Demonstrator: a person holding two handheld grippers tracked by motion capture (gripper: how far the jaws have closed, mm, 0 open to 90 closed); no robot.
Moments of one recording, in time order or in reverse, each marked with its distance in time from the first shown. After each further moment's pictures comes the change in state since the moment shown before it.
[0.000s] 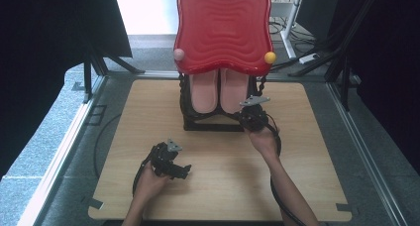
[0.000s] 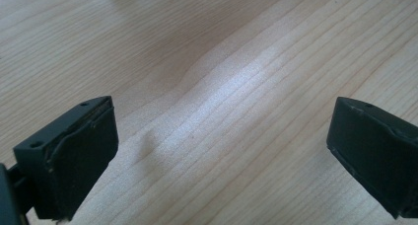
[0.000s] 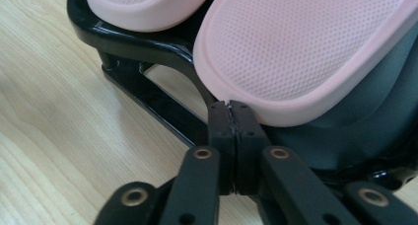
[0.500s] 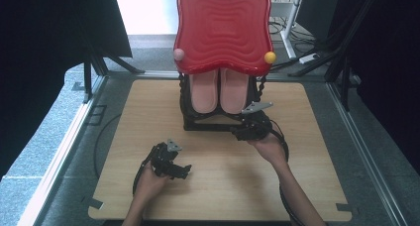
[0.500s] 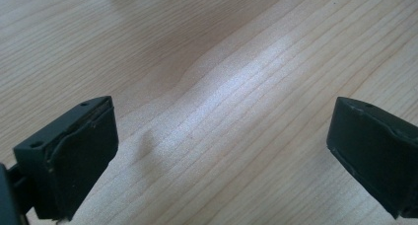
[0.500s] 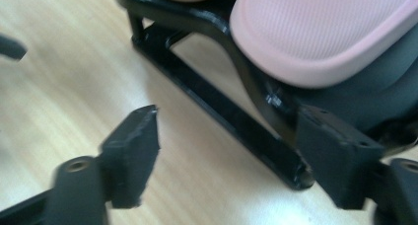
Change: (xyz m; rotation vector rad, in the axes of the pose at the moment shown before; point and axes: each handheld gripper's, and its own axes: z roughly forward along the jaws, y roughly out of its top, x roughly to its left) left arm 0.000 -0.001 0.001 0.000 -0.007 -0.003; right arm 0.008 -0.012 -0.022 0.049 0.057 -0.057
